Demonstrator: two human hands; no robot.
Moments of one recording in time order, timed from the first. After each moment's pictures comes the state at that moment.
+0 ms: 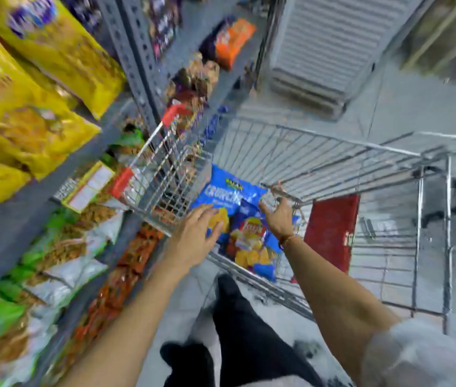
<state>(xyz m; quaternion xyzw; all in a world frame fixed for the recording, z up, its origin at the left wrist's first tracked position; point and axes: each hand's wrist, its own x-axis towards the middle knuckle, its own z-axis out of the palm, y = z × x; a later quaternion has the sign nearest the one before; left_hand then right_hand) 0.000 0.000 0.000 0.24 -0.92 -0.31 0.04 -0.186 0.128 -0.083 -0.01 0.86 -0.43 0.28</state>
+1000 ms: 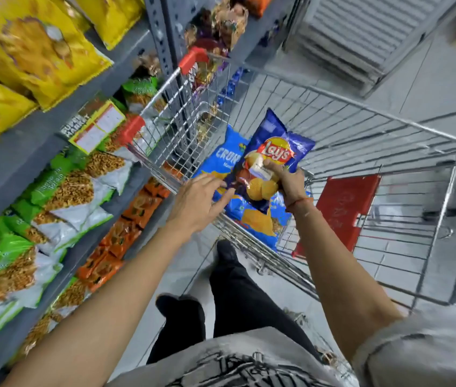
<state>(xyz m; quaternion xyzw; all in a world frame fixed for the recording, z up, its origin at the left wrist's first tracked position) 0.006 0.000 0.011 0.24 -0.93 -0.28 0.08 -0.195 0.106 -0.050 0.02 0.71 -0.61 0.35</state>
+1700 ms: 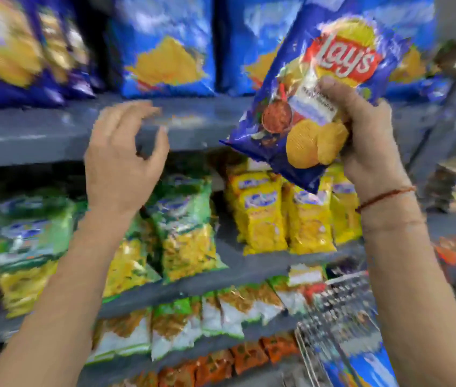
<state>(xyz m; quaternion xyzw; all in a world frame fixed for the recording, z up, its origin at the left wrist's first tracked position) 0.356 -0.055 0.362 0.50 -0.65 0.21 0.53 0.086 -0.092 0.405 -0.48 0.25 -0.73 0.42</state>
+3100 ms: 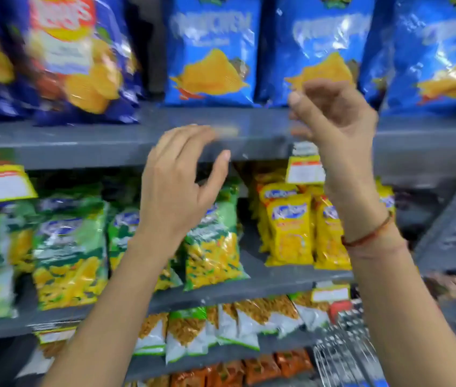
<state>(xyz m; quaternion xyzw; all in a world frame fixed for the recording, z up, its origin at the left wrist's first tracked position) 0.336 -0.051 0.348 0.47 -0.70 0.19 0.50 0.153 -0.081 0.394 -0.59 0.29 -0.69 0.30</state>
